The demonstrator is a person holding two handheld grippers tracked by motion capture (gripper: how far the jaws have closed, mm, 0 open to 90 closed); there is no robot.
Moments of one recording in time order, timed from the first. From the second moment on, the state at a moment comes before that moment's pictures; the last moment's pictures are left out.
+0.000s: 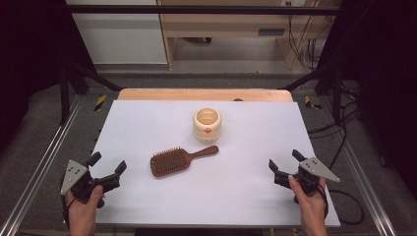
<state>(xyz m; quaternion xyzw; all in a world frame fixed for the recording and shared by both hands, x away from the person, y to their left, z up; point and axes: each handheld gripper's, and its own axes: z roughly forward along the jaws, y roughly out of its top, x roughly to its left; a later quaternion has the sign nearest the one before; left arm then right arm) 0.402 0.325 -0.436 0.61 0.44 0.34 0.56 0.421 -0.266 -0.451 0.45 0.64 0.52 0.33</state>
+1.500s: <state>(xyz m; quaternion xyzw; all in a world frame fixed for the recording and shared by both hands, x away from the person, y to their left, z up) 0.412 0.290 -0.447 0.71 0.45 0.25 0.47 0.425 -0.269 -0.456 0.46 0.64 0.52 0.33</state>
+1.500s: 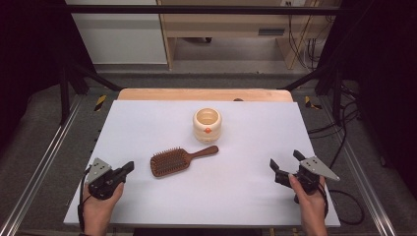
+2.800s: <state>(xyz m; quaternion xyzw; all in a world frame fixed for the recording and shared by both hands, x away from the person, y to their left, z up) 0.441 0.254 -0.469 0.76 0.44 0.22 0.42 0.426 -0.267 -0.458 0.46 0.65 0.51 0.32</state>
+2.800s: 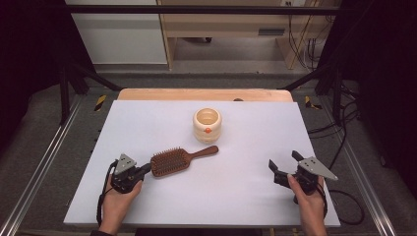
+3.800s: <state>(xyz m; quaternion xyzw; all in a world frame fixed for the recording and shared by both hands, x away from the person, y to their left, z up) 0.496 0.258 -0.473 0.77 0.44 0.22 0.40 0.425 -0.264 -0.459 0.46 0.65 0.52 0.32</state>
